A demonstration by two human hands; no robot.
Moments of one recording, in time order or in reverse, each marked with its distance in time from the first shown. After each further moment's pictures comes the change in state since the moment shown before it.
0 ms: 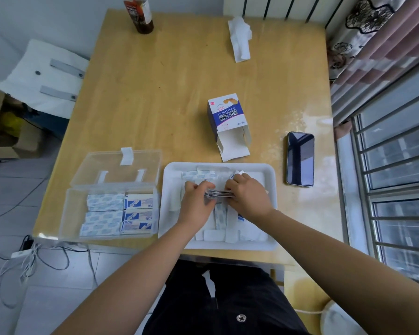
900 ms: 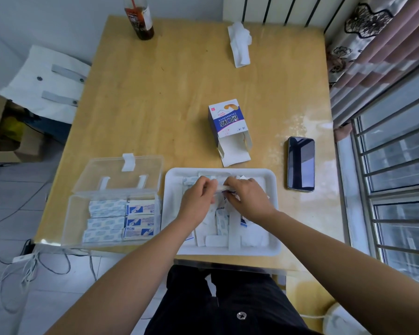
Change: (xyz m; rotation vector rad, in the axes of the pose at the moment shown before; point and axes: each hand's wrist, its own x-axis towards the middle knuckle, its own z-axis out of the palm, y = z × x) left_hand 0.011 0.018 -0.018 -0.311 -0.070 -0.091; right_hand 0.006 0.000 -0.011 0.228 0.025 0.023
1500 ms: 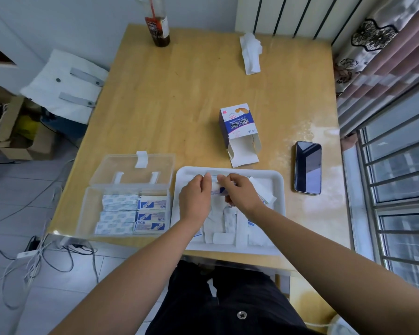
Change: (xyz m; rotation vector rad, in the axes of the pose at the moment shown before) left_hand -0.013 0.005 -0.013 0.116 0.333 0.007; right_hand 0.012 -0.057 -0.005 0.889 -0.010 0.515
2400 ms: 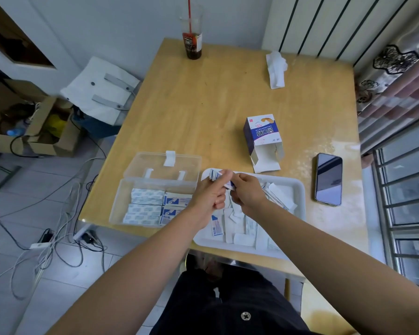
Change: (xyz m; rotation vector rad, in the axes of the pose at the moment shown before) left_hand -0.013 0.005 -0.058 -0.870 -0.337 -0.301; right_hand 0.000 -0.029 0.049 0.302 0.052 0.153
